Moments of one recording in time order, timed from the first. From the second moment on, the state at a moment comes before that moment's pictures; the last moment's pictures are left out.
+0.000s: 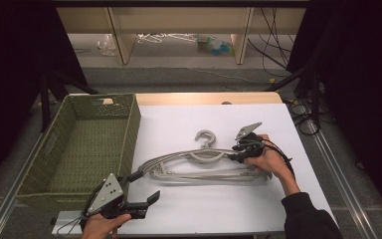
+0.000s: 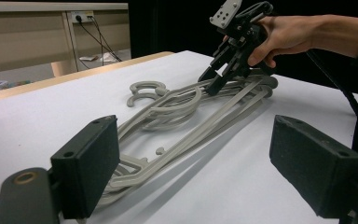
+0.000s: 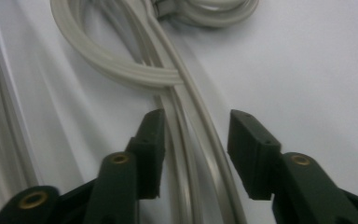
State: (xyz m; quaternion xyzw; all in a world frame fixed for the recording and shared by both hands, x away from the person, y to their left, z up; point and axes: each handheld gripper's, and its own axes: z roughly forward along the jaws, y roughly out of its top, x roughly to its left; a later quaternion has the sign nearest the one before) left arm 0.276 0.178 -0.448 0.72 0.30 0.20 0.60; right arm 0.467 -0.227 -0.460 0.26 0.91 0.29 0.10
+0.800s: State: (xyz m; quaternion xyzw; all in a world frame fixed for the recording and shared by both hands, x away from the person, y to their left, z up) left arm 0.276 0.177 -0.444 0.71 0.30 0.21 0.60; right arm 0.455 -0.221 -0.426 0.11 0.94 0.28 0.14
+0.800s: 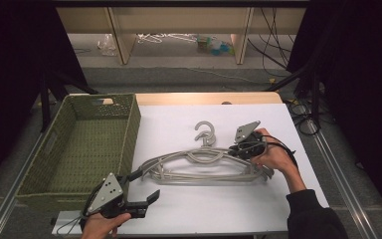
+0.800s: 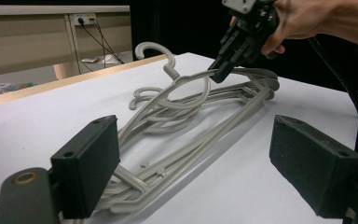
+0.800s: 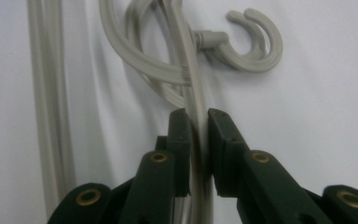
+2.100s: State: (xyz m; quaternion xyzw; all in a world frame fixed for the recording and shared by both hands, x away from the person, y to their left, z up) left arm 0.365 0.071 -0.430 0.81 0.25 0.16 0.51; right arm 0.385 -0.231 -0.376 0.02 0.93 0.33 0.16
